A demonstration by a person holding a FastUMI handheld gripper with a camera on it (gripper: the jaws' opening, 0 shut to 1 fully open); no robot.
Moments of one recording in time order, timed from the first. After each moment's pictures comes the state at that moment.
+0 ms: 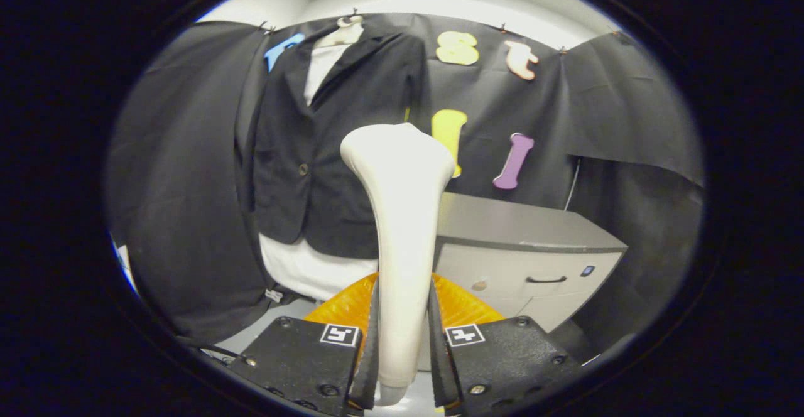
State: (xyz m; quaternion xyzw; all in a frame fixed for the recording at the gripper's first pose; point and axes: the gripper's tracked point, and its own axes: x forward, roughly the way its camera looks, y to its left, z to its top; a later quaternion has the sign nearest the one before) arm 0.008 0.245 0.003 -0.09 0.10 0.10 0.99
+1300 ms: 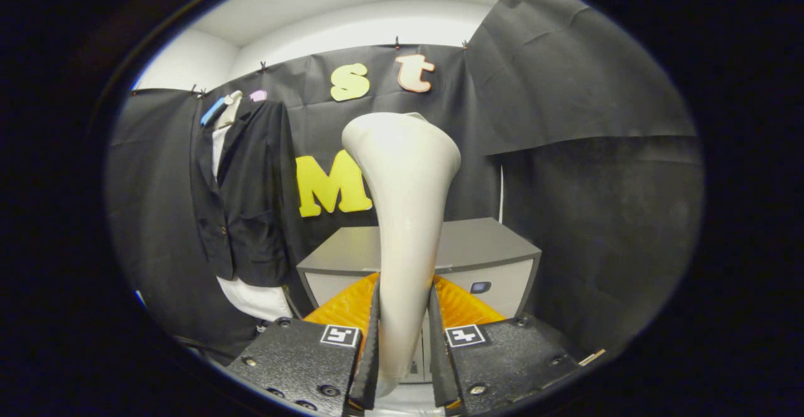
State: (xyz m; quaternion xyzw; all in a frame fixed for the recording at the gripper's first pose) arm -0.008 -0.013 0.061 0.02 0.07 0.05 1.00
